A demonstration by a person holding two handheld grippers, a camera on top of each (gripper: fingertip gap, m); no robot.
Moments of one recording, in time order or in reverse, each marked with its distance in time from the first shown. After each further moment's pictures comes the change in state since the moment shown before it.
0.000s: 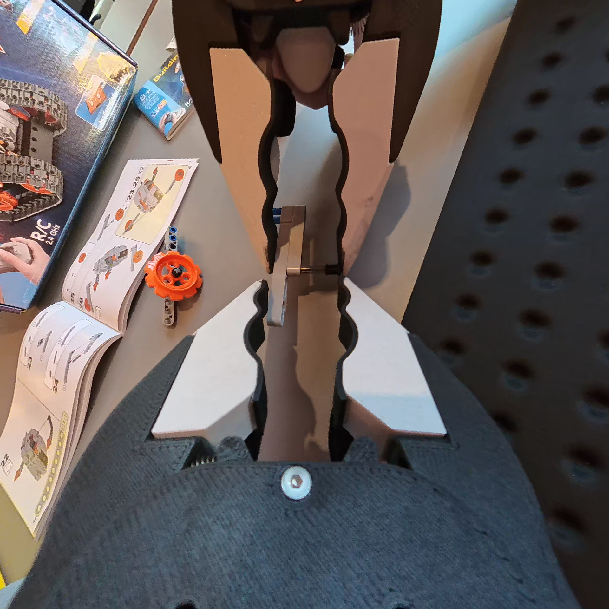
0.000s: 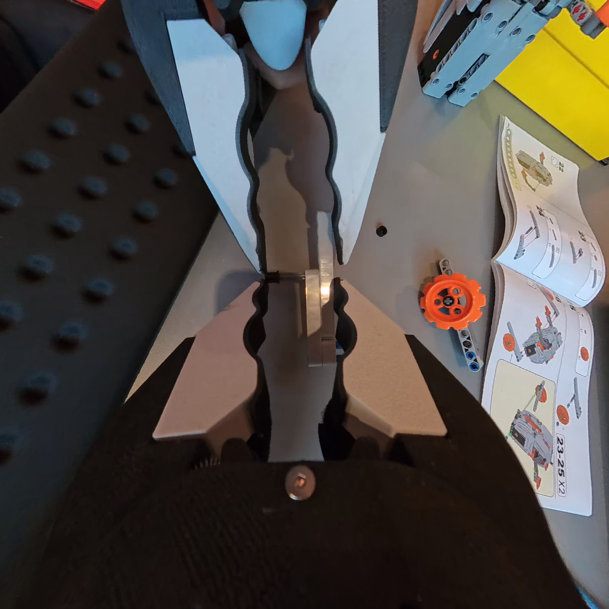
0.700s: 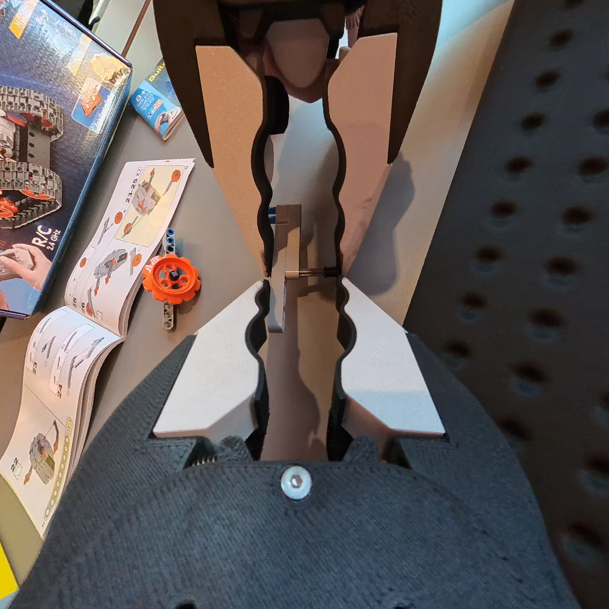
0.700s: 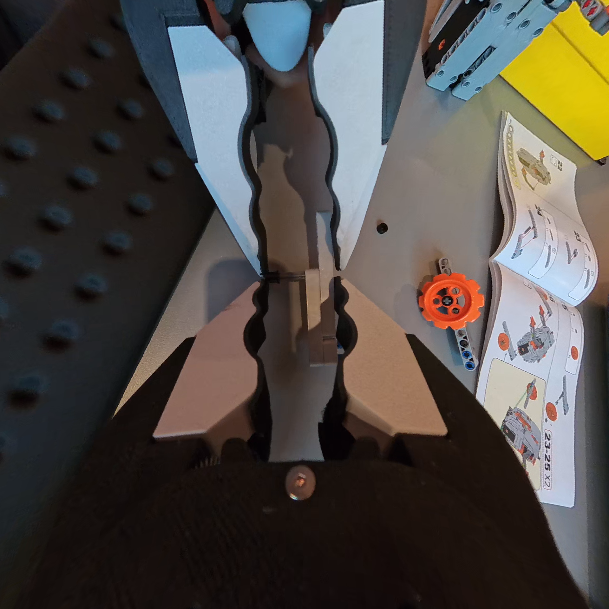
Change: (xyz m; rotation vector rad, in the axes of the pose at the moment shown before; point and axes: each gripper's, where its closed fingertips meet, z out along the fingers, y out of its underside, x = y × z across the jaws) left arm 0.001 0.002 0.005 -0.014 -0.006 0.033; right arm 0.000 0.003 0.002 -0.035 0.014 -0.028
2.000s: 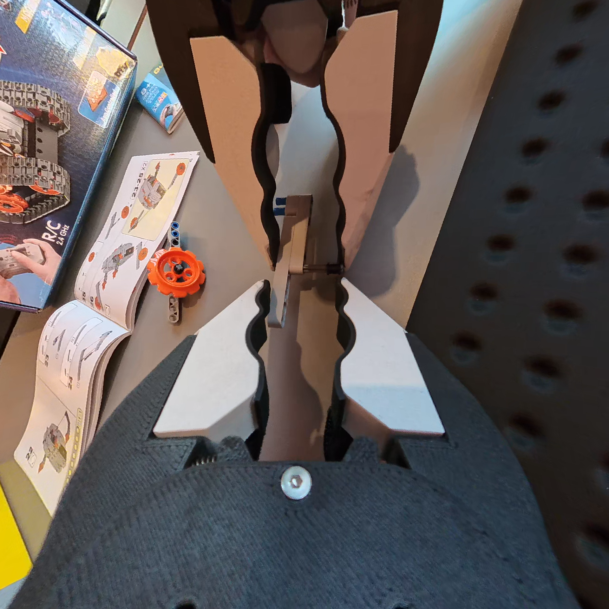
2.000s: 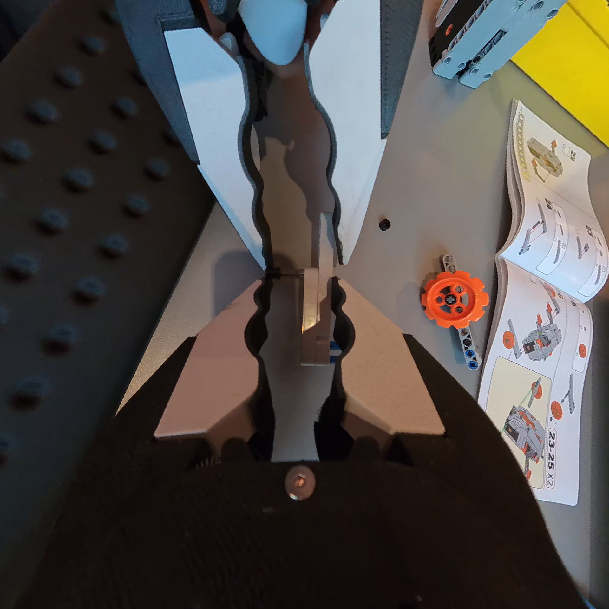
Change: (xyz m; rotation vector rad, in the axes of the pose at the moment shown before) left arm -0.003 0.005 0.000 -0.018 -0.024 0.016; right arm -0.001 0.003 0.001 -0.028 -0.016 0.013
